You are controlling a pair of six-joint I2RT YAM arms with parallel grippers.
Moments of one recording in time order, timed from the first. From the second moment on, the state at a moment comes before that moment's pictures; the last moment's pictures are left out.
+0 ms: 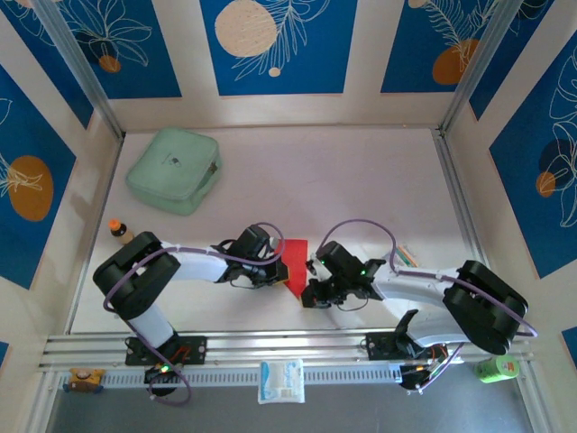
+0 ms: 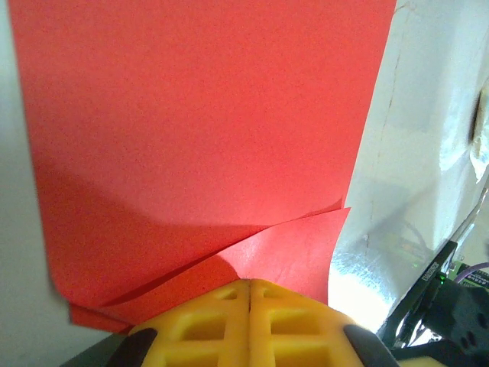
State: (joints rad) left arm -0.80 1.66 0.63 0.11 0.46 -1.02; right arm 0.87 1.30 0.46 -0.18 -0.53 0.80
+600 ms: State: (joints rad) left arm -0.80 1.66 0.62 0.12 0.46 -1.02; right arm 0.84 1.50 0.51 -0.07 -0.54 0.81
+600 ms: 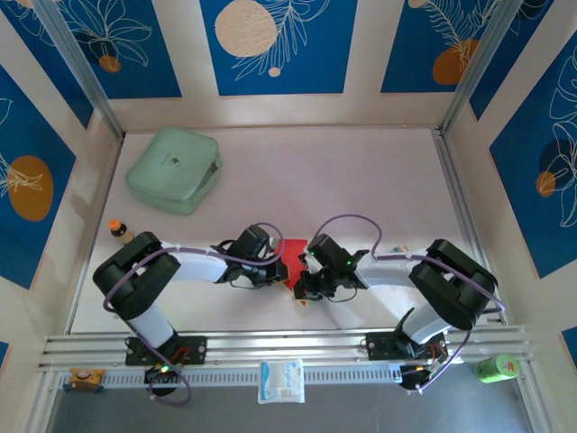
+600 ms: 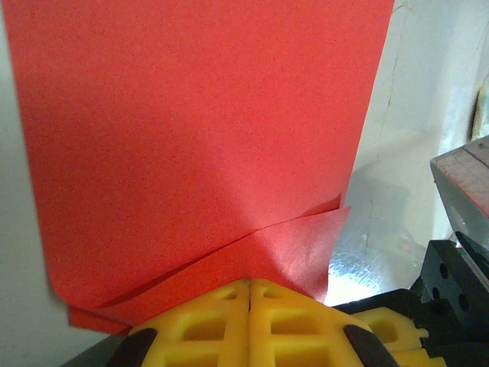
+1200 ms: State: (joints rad) left arm -0.80 1.66 0.62 0.13 0.46 -1.02; right arm 0.80 1.32 0.48 -0.10 -0.56 0.87
